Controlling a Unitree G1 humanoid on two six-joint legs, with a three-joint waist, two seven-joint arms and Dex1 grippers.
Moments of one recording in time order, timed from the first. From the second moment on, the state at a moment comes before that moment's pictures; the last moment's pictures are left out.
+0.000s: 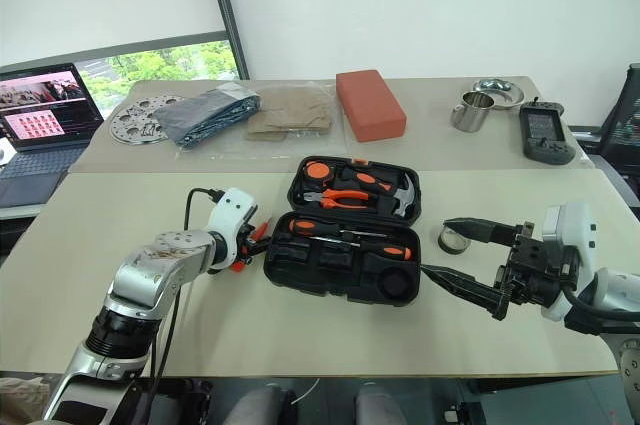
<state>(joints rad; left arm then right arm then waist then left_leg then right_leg) -0.44 0.43 -0.16 -0.20 -0.19 1.09 -0.38 0.16 -0.83 -0.53 -0.52 0.83 0.53 1.05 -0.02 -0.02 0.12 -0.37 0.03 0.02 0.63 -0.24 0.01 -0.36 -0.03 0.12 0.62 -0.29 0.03</state>
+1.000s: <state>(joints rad) -0.45 0.33 -0.03 -0.20 -0.22 1.19 -0.30 0.18 -0.84 -0.53 -0.51 0.80 0.48 1.08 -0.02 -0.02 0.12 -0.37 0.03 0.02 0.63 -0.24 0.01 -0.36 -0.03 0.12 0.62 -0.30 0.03</state>
